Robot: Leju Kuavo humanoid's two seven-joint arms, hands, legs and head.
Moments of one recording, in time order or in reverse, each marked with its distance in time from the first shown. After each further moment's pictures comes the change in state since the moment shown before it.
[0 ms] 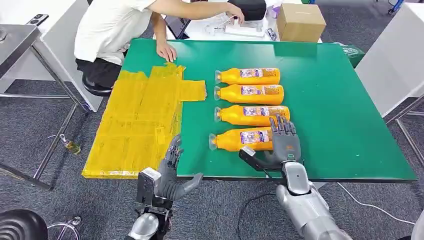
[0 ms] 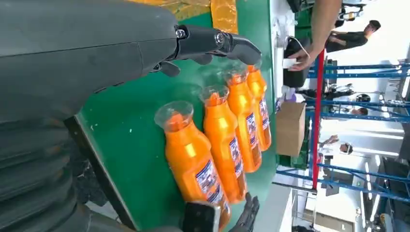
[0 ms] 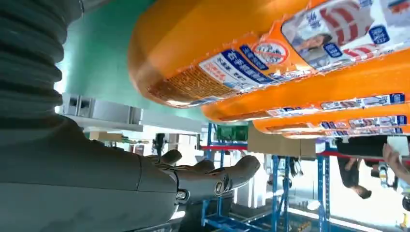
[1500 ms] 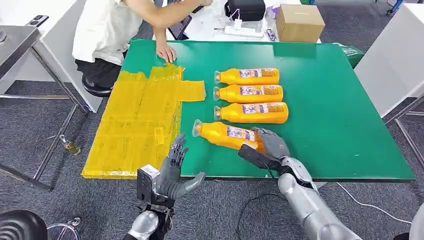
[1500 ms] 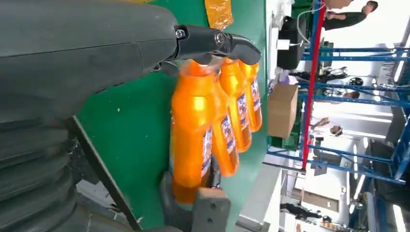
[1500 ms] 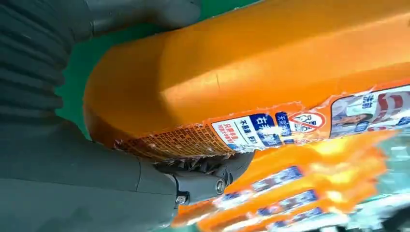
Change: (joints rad) left arm -0.007 0.003 -0.011 -0.024 0.050 -0.072 0.014; right arm -0.008 -0.006 0.031 -0.036 -0.642 0.433 -0.372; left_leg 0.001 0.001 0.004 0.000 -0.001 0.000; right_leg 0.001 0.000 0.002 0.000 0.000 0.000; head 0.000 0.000
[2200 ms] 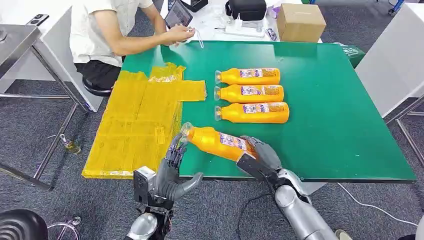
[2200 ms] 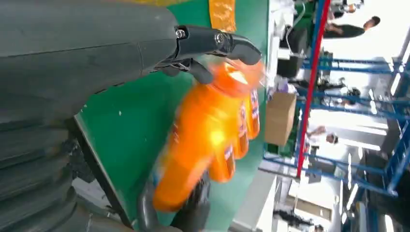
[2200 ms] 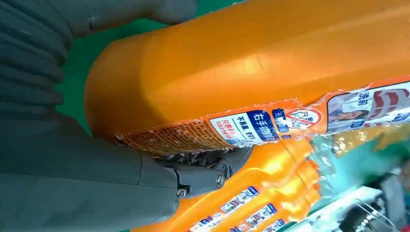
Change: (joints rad) left arm 0.018 0.000 0.002 -0.020 0.037 0.034 -0.005; right arm 0.138 0.005 0.002 -0.215 -0.163 0.039 -0.051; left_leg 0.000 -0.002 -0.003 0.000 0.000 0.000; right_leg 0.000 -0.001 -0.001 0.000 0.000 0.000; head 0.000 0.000
